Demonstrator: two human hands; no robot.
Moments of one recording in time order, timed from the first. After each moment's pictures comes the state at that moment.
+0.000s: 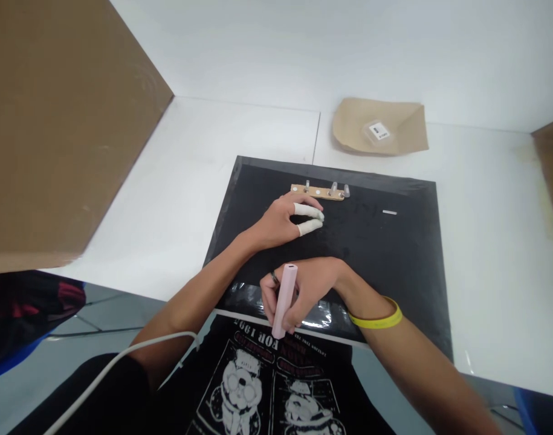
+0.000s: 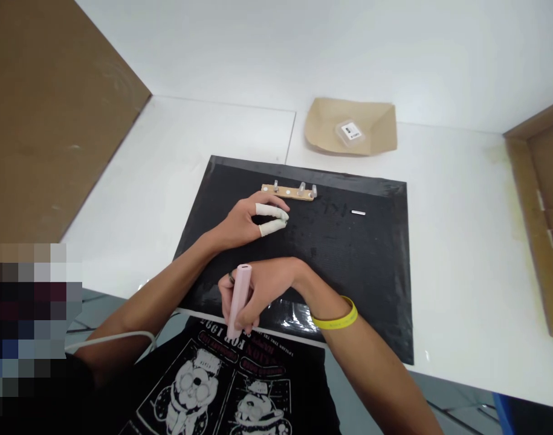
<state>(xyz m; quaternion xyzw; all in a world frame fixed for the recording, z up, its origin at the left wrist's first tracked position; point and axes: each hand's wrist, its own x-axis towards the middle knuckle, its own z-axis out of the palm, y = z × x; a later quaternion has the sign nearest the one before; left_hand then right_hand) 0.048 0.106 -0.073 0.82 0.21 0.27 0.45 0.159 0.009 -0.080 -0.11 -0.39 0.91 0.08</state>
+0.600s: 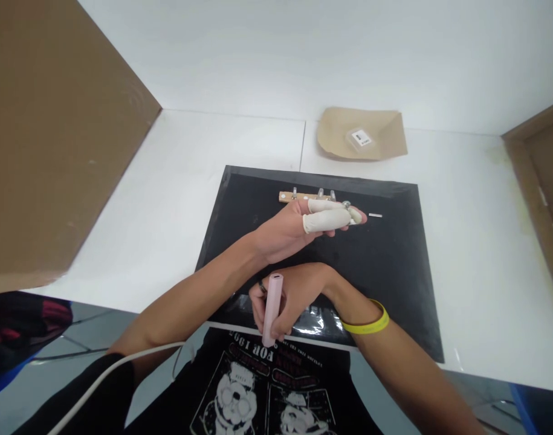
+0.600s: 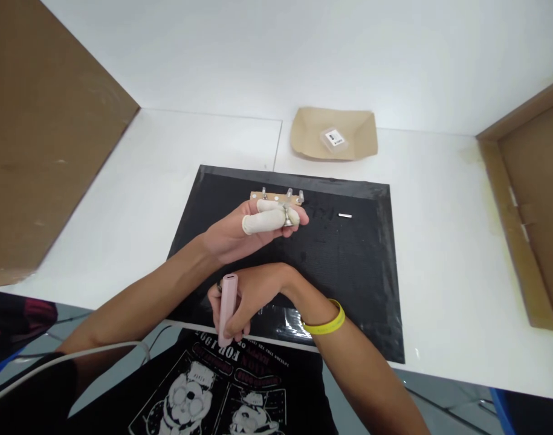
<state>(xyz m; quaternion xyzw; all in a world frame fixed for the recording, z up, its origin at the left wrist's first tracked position) 0.085 0.087 -0.018 0.45 0.11 0.20 0.86 0.158 0.013 -0.074 -0.15 -0.44 0.88 0.06</state>
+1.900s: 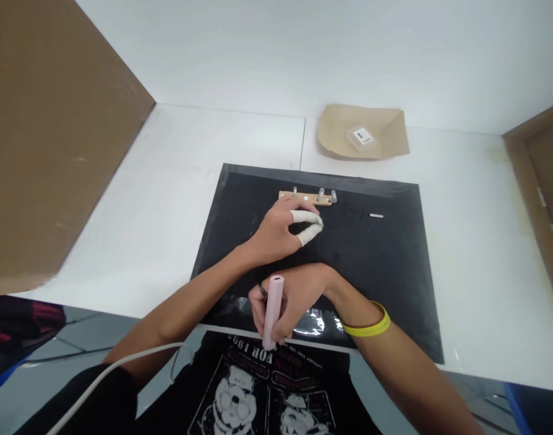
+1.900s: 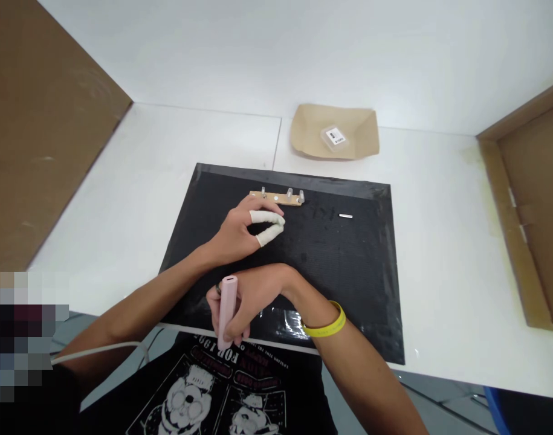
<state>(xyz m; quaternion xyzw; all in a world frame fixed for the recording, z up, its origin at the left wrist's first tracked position) 0.065 0.094 -0.066 0.82 0.22 0.33 0.40 0.157 0.012 -0.079 -0.14 -0.42 0.90 0.06</state>
